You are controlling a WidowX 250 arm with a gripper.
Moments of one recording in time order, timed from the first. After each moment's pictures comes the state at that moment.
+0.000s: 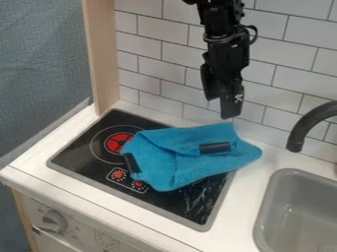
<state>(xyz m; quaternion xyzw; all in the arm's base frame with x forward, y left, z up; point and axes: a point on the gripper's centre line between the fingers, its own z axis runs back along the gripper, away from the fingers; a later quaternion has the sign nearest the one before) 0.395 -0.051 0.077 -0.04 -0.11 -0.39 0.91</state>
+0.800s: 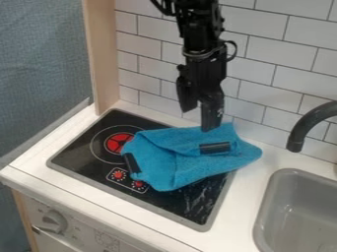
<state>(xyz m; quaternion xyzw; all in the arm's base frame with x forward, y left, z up) 0.369 -0.022 0.065 -0.01 -0.10 -0.29 0.95</state>
